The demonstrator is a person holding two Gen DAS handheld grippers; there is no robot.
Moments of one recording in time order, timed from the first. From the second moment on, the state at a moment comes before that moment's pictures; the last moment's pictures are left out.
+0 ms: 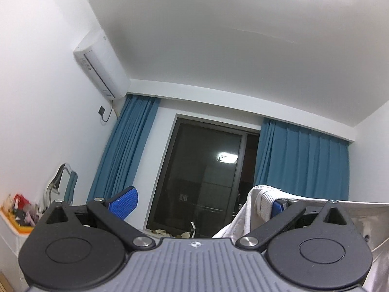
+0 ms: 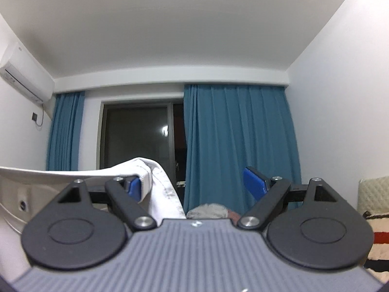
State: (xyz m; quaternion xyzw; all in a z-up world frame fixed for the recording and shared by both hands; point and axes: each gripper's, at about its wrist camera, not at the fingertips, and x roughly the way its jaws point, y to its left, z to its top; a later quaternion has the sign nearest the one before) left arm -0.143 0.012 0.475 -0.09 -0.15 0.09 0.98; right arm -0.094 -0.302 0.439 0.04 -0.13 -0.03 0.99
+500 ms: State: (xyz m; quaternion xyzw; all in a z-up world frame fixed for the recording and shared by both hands) left arm 0.232 0.012 0.248 -0.02 0.05 0.10 0.99; right arm 0.229 -0.279 0.240 -0.01 0.08 -0.07 0.99
